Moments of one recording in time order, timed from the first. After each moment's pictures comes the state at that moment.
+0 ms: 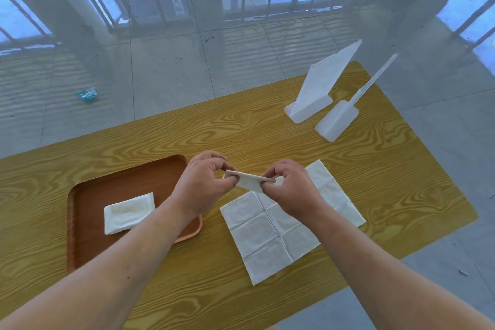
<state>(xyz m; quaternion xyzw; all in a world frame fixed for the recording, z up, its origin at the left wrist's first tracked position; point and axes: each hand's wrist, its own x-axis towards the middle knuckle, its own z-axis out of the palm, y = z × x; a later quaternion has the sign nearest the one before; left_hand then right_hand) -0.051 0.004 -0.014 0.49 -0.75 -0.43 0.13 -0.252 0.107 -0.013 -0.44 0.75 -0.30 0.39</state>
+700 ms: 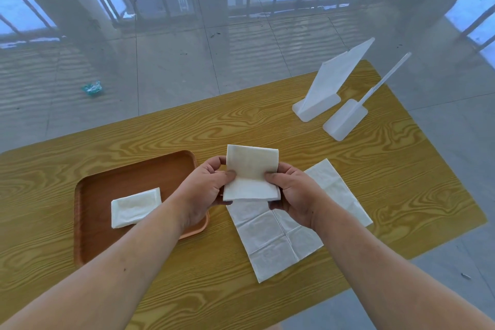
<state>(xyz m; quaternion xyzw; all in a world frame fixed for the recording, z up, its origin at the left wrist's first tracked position) -0.040 0.011 -0.016 0.49 -0.38 -0.77 0.15 -0.241 0.098 -0.013 -0.14 0.59 -0.44 0.67</state>
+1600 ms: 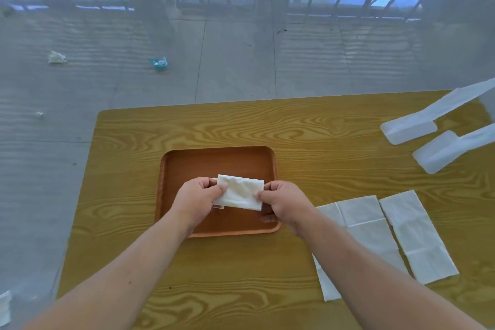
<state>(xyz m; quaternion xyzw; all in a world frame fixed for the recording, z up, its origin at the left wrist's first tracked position) 0.152 -0.003 -0.063 0.68 -0.41 -0.58 0.18 -0.067 0.027 -0.062 -0.24 0.67 -0.24 0.66</state>
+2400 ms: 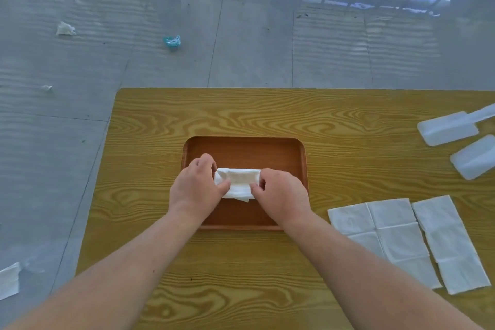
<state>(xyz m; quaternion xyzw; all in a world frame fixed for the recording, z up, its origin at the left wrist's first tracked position) 0.202 -0.012 -0.081 0.71 -0.65 -0.25 0.06 0.005 0.009 -0.080 -0.65 0.71 -0.04 0.27</state>
